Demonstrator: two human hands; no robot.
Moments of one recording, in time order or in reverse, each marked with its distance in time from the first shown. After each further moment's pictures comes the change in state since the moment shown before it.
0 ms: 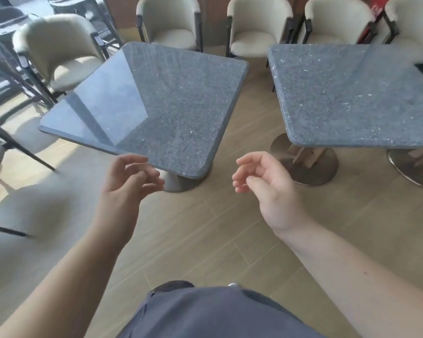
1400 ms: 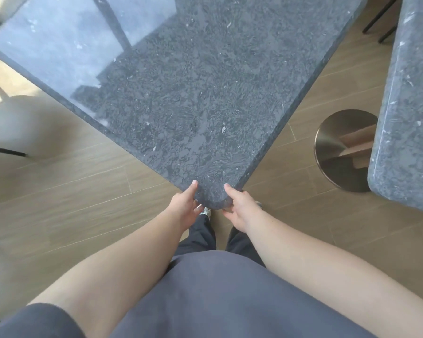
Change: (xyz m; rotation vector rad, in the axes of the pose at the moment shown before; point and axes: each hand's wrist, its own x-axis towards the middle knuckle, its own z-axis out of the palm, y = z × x) left_hand 0.255 -0.299 0.029 -0.372 0.412 -1.139; right_hand 0.309 0.304 0.051 0.243 0.160 1.241
